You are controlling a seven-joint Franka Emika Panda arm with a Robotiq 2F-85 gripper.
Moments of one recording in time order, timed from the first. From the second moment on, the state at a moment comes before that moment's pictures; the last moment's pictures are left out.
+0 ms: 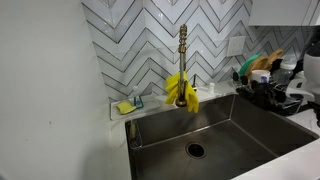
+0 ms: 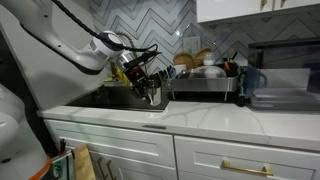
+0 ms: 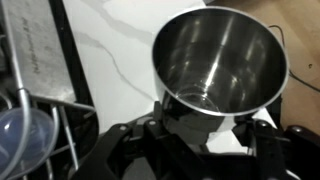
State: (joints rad) arm 0.17 -0.35 0.06 -2.63 -0.82 2.32 -0.95
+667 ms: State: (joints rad) arm 0.28 -0.42 -0.01 -2.66 -0.44 2.70 -1.23
